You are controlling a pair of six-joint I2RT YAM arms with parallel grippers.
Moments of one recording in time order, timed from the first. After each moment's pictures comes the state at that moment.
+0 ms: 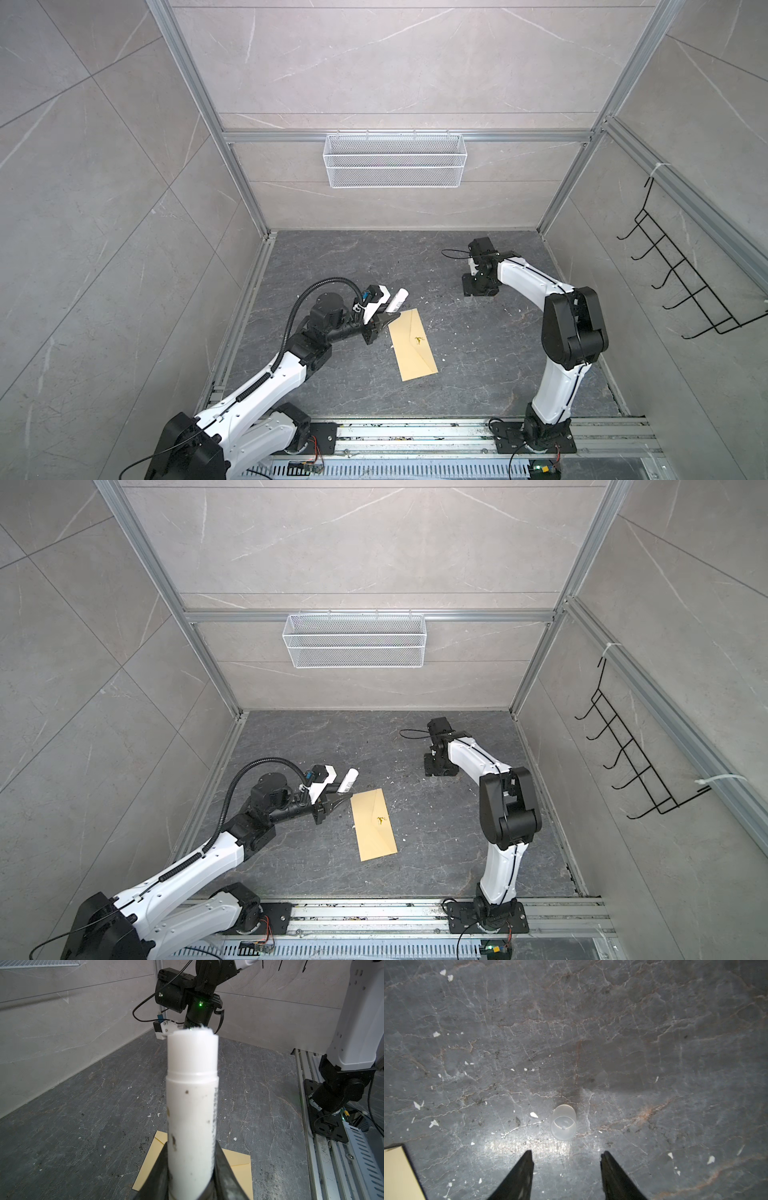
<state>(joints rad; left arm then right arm) -0.58 1.01 0.59 0.15 0.56 0.16 0.24 1.91 1.43 -0.79 0.06 0.19</state>
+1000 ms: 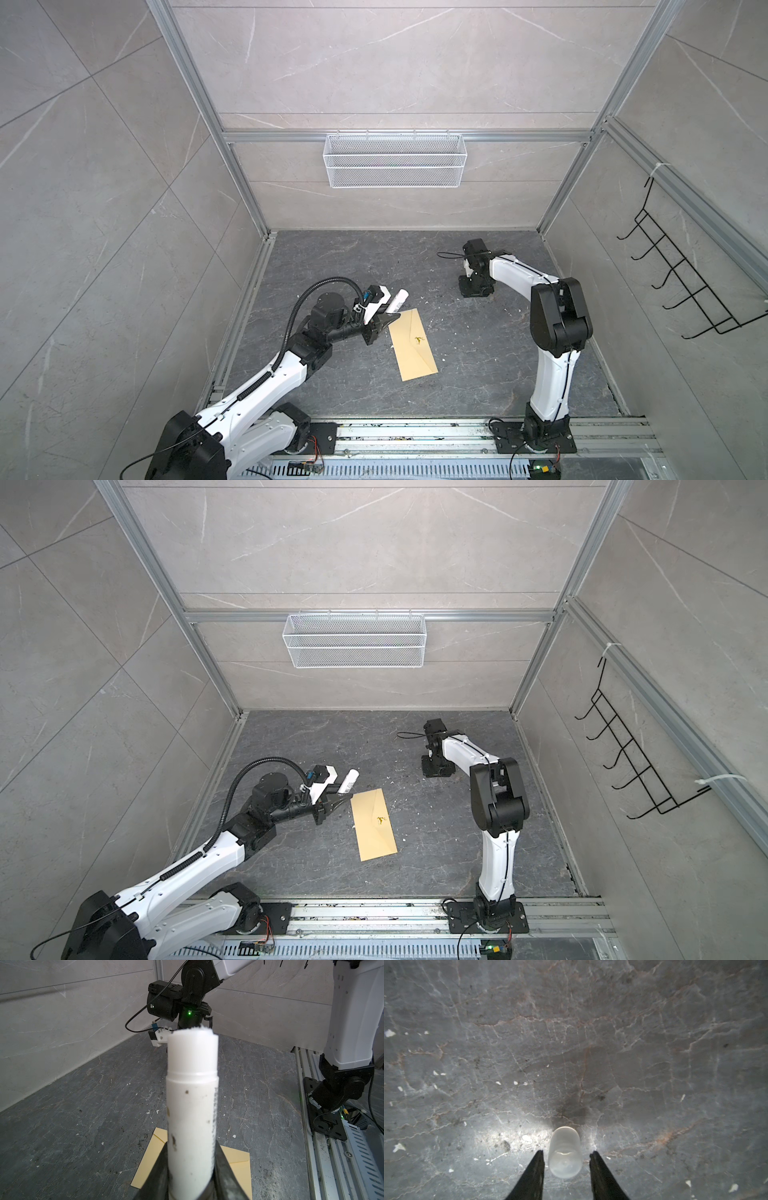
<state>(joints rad) -0.58 1.02 0.59 0.14 0.56 0.16 0.24 2.03 1.50 -0.81 0.06 0.16</state>
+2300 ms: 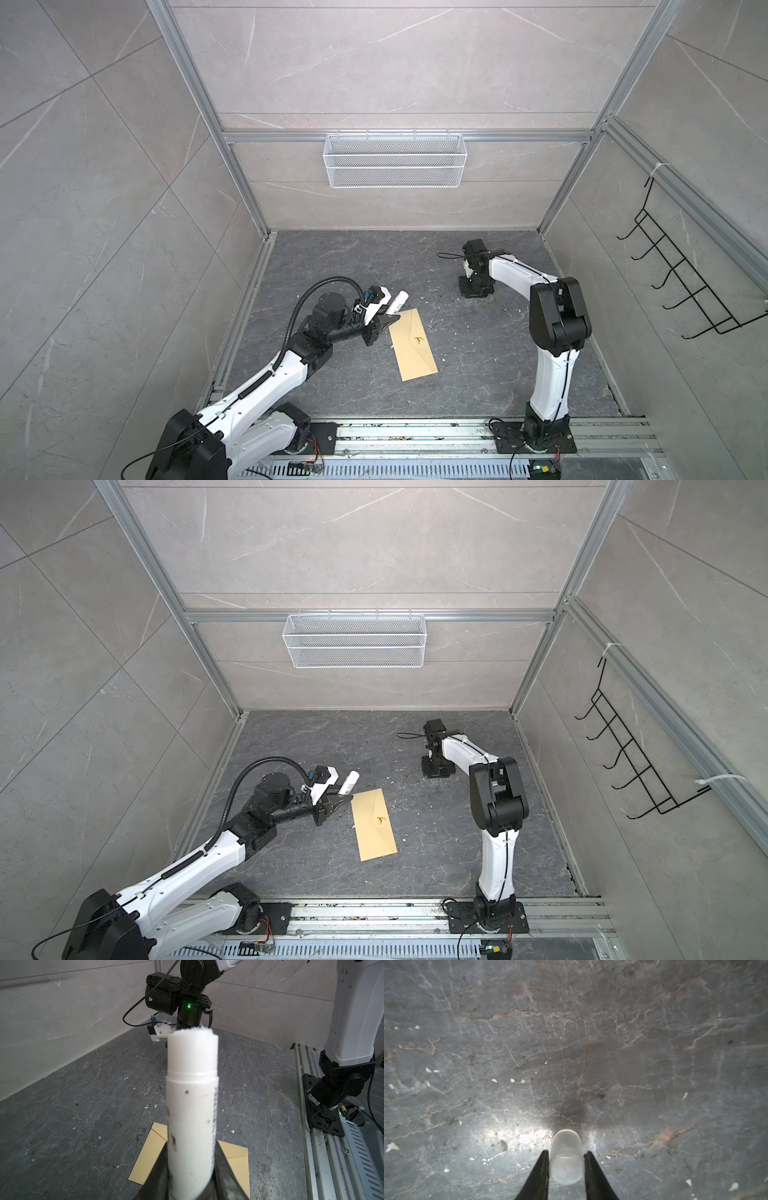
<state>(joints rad) -0.58 1.03 0.59 0.11 0.56 0.16 0.24 2.03 1.50 -0.83 0.06 0.16</state>
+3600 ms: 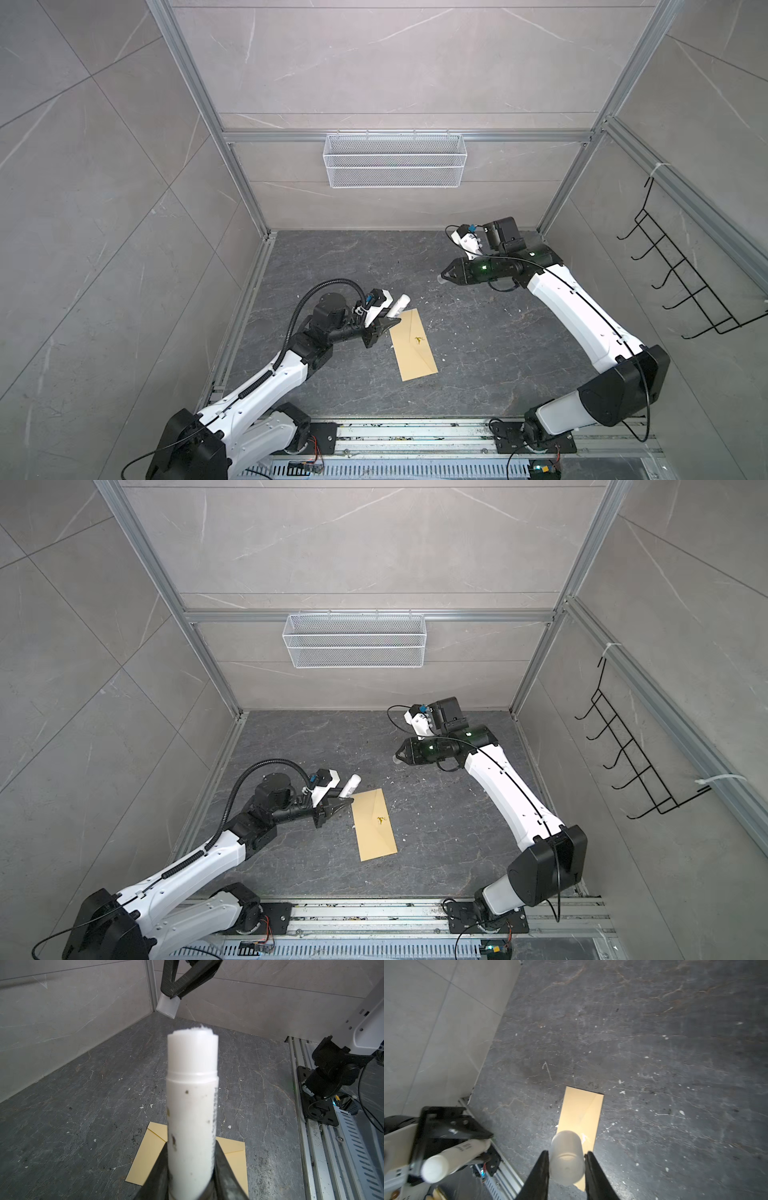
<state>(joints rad) -0.58 1.03 0.59 0.08 0.59 0.22 0.37 1.51 1.53 -0.89 -0.50 0.18</state>
